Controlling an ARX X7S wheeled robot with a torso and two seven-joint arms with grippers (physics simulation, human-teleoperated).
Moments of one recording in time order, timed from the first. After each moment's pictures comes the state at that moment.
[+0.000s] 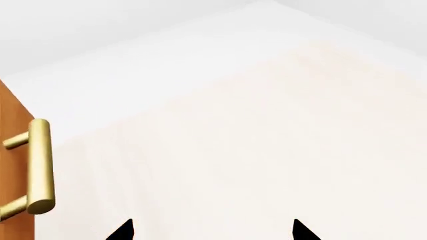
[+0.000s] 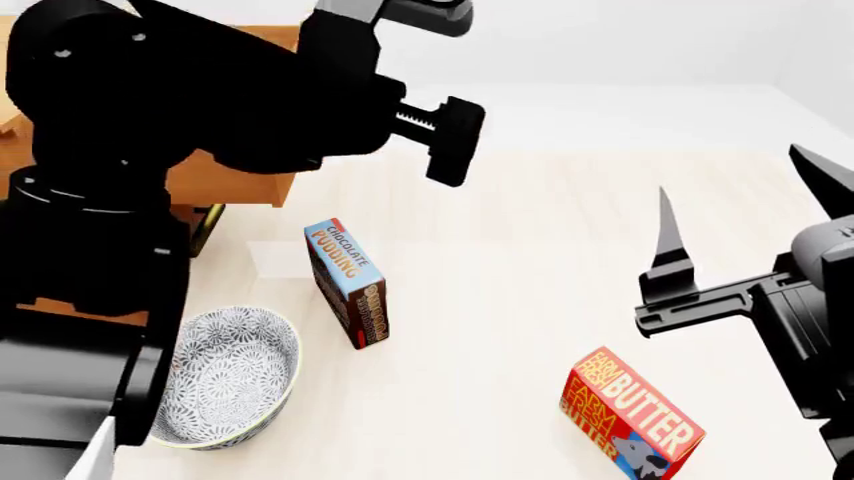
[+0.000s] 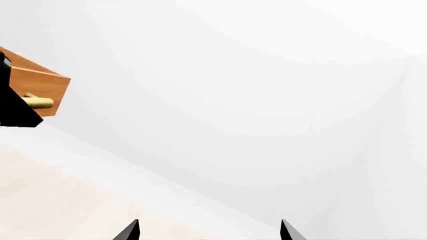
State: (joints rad) left arm -1.54 -0.12 0.38 -0.30 -1.03 -1.51 -0.35; right arm 0.51 0.12 0.11 -0.99 -0.73 1.03 -0.88
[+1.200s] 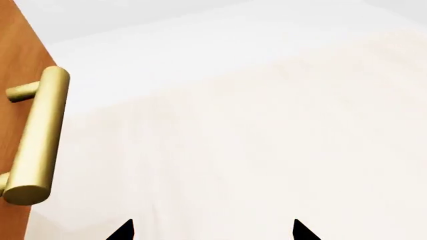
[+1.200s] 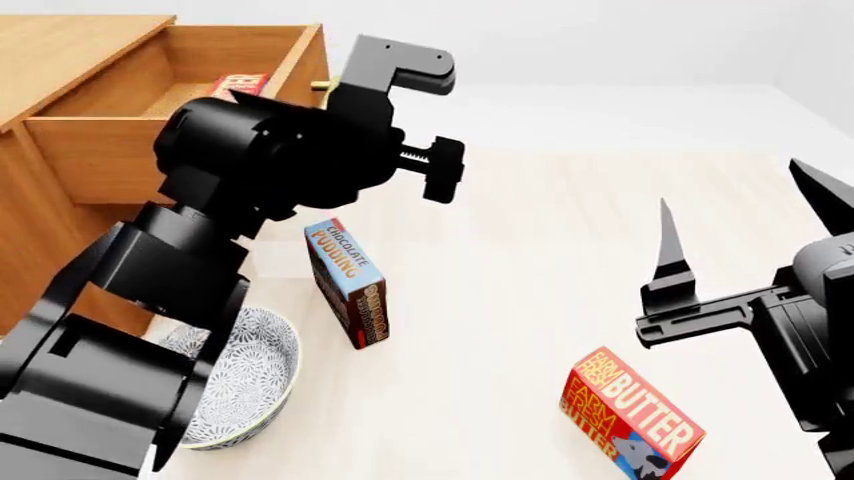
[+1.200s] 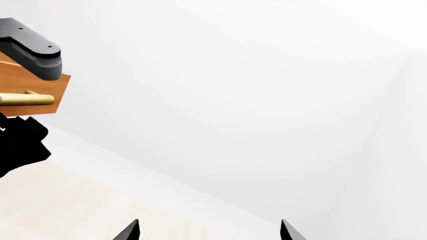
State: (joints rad) left arm -1.49 -0.07 0.67 -0.71 -0.89 -1.04 -0.27; right arm 0.46 0.11 0.14 -1.00 -0.68 1.01 -0.85
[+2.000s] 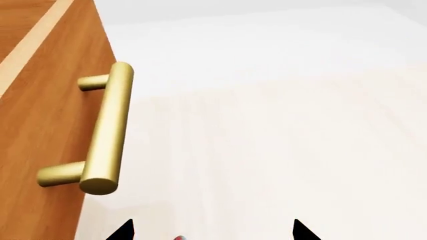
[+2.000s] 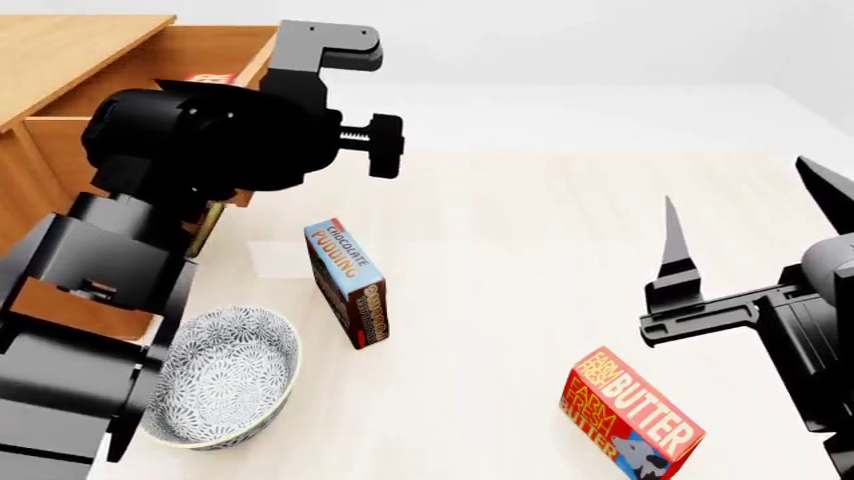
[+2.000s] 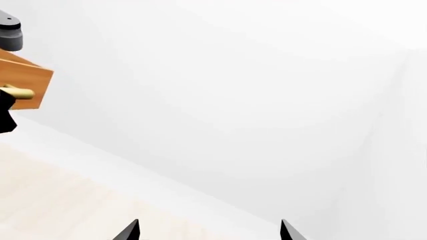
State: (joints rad) left arm -1.52 -0.16 0.63 -0.77 -0.92 -1.02 -0.32; right arm 0.48 0.12 0.14 -1.01 -0.69 1.03 -0.86
